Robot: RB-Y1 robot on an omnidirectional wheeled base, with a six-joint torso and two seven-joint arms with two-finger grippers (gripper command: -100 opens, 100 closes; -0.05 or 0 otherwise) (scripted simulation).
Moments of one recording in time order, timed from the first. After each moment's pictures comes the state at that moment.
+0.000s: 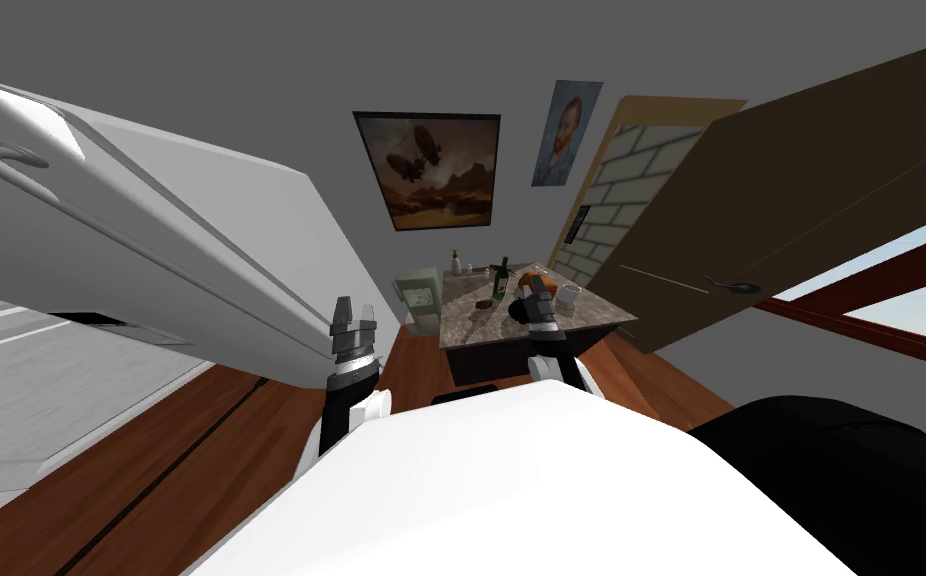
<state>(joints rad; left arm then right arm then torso) 0.53 -0.02 -0.02 -2.26 -0.09 -0.47 -0.04 0.48 -0.02 -0.01 -2.23 0.05 -0.40 0.09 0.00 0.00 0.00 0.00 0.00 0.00</state>
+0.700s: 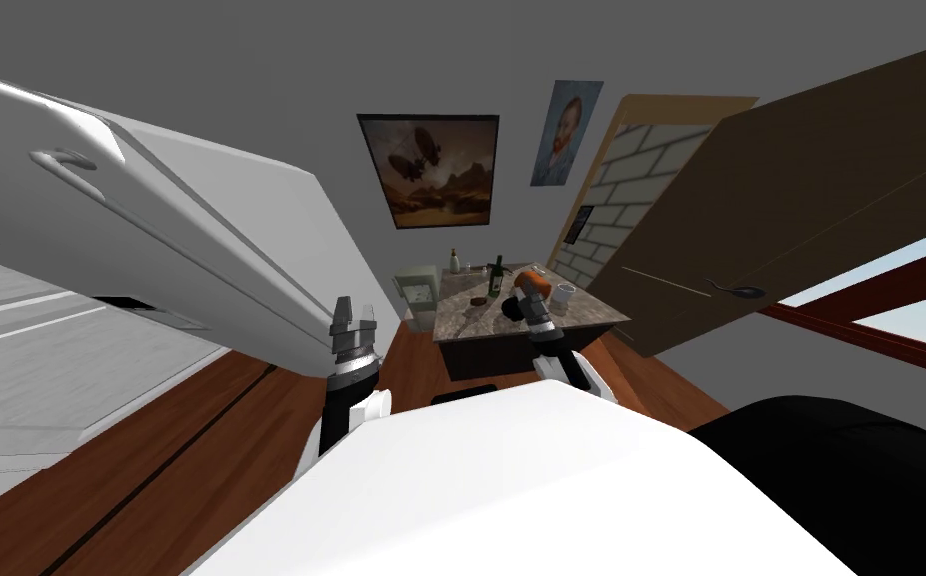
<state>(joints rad) 0.53 -0.02 -0.02 -2.26 -0.09 -0.47 -0.04 0.46 -0.21 0.02 -2.18 0.06 -0.41 0.04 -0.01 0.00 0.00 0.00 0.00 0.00</state>
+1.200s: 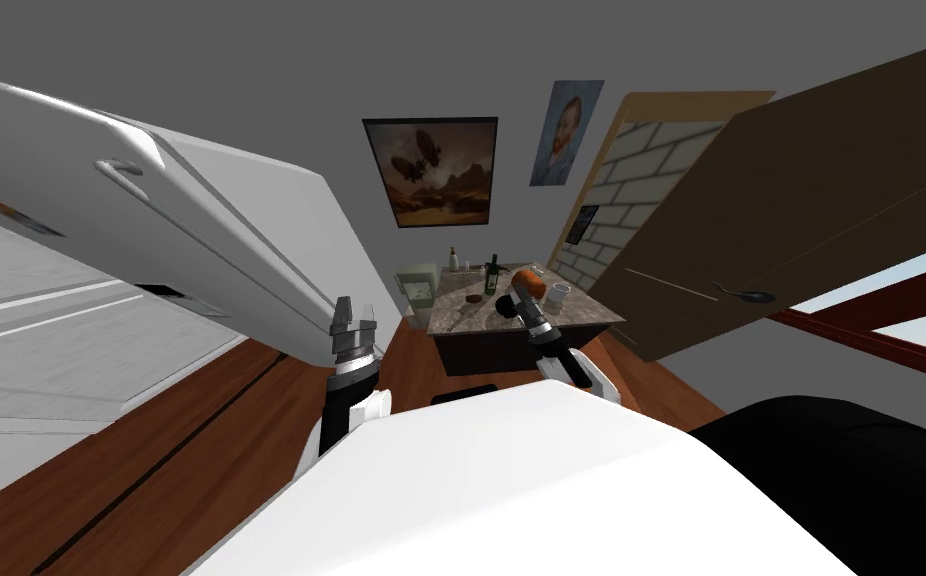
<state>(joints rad) 0.53 -0.02 -0.02 -2.26 -0.09 -0.47 -0.04 0.45 -0.34 0.05 -2.13 0.07 -0.43 0.01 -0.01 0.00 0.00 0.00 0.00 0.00</state>
